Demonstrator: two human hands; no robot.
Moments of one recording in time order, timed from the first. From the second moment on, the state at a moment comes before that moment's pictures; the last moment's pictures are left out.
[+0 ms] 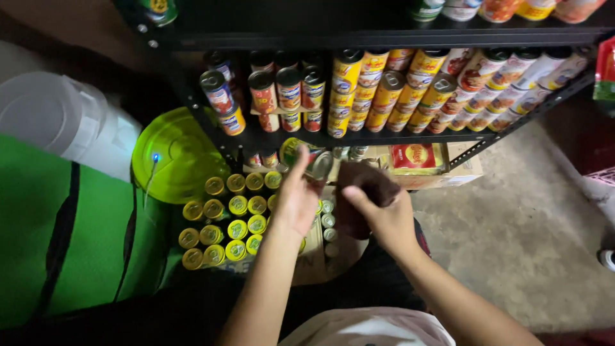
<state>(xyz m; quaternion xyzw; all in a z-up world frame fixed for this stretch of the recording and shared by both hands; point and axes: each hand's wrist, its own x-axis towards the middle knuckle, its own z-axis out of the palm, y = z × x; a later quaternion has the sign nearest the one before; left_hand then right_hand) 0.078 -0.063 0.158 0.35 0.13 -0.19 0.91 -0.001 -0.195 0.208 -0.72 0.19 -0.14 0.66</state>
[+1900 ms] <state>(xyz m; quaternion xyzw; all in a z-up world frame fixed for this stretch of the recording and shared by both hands) 0.070 -0.084 0.259 0.83 -0.31 0.19 0.43 0.011 -0.263 0.285 -0.90 -0.18 -0.22 0.32</state>
